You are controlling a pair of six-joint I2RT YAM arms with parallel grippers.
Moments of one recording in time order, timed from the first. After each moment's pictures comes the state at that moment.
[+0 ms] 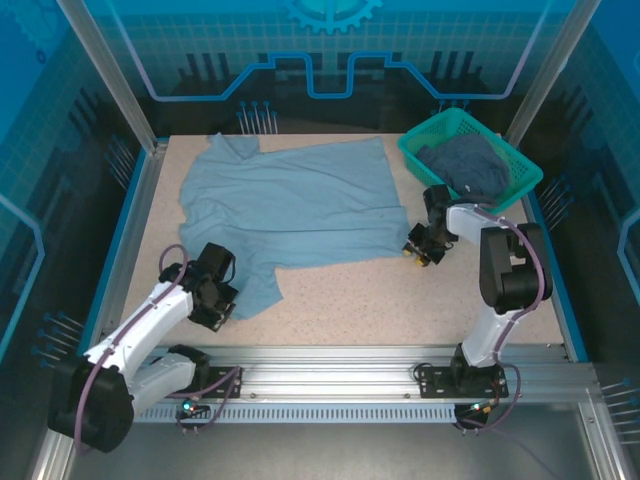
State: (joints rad) left arm -0.26 1.02 0.60 -1.01 0.01 -1.40; right arm 0.10 1.81 1.09 -0.72 -0.21 0.80
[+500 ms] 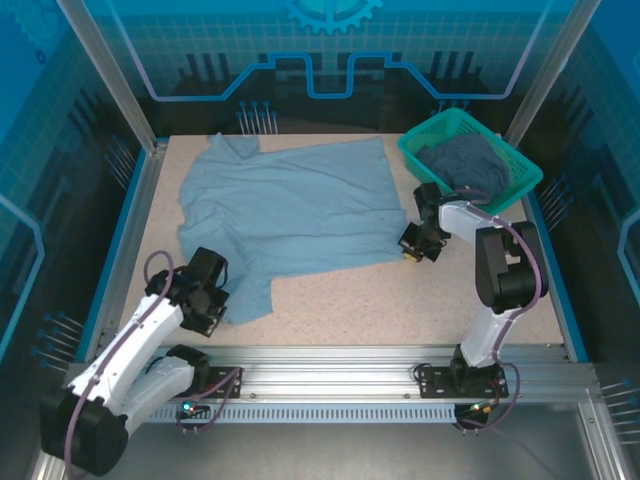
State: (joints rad) left arm -0.28 0.86 0.63 -1.17 -0.05 -1.51; right arm 0.16 1.81 1.13 -0.78 -0.15 0.75
